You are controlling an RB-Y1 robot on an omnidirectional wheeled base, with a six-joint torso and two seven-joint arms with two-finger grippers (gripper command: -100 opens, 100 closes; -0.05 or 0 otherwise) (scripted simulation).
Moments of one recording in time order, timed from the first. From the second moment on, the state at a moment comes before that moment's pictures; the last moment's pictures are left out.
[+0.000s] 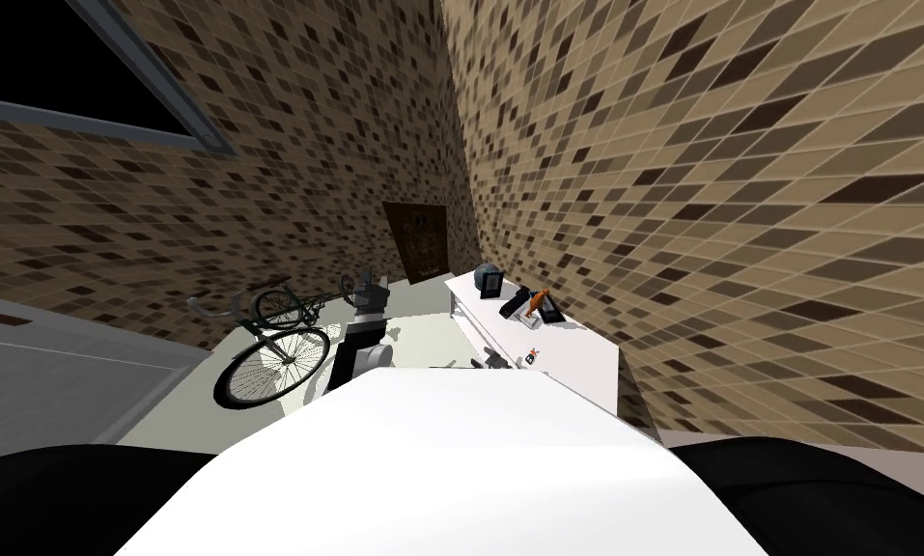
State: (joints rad) left arm 0.46 0.02 0.03 -2.24 0.11 -0.36 -0.09; right arm 0.49 -0.78 0.57 -1.91 0.99 -0.26 -0.08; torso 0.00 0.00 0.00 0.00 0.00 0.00
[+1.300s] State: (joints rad) left arm 0.46 0.02 0.03 -2.24 0.11 -0.36 -0.09; right arm 0.56 -1.00 0.69 -1.74 1.38 -0.24 -0.12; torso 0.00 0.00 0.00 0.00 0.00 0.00
